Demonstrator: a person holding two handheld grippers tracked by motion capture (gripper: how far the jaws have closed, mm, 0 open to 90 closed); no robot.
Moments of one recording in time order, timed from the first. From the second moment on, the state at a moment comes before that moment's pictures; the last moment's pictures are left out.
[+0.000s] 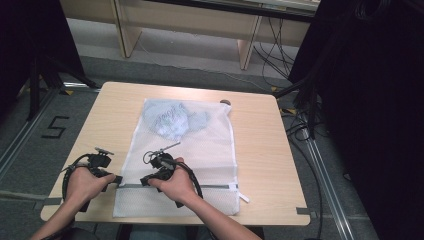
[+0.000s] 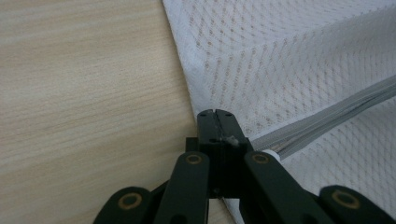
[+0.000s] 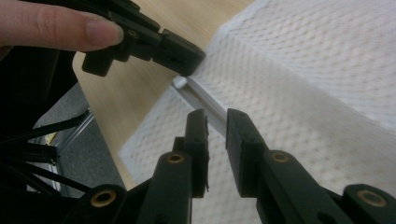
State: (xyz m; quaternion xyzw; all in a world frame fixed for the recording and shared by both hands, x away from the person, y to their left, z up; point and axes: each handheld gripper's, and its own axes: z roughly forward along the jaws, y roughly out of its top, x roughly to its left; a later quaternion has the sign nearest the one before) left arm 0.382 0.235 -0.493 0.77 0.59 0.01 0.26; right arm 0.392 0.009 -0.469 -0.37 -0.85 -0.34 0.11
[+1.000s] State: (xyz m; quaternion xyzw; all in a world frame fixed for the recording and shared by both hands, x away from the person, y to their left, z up) left arm 0.382 0.238 -0.494 0.75 0.61 -0.01 0.26; right arm 0.404 0.067 -0.495 -0.37 -0.85 -0.33 0.17
